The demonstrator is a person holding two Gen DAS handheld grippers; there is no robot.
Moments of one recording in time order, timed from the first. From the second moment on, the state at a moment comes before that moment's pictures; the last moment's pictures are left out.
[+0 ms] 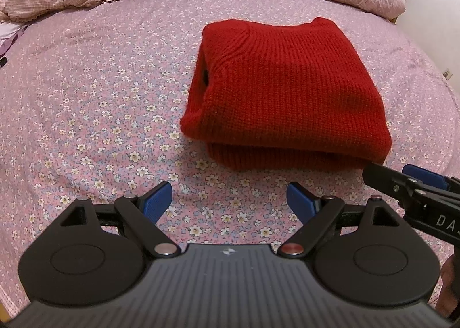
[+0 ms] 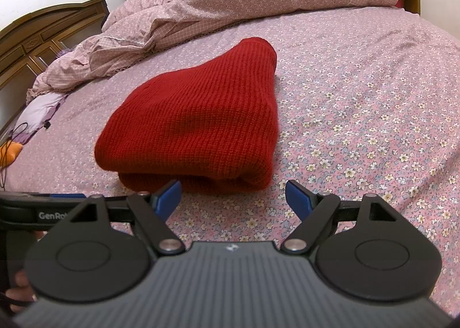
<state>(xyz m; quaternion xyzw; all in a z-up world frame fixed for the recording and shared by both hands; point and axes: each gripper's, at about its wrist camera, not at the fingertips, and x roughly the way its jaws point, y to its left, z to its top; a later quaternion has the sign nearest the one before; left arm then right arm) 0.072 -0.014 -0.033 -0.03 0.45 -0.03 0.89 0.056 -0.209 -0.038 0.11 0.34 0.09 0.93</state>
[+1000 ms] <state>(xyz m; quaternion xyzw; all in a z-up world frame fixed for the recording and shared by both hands) 0.072 -0.014 -0.034 -0.03 0.45 -0.03 0.89 0.055 -0.209 -0.038 0.11 0.34 0.09 0.93</state>
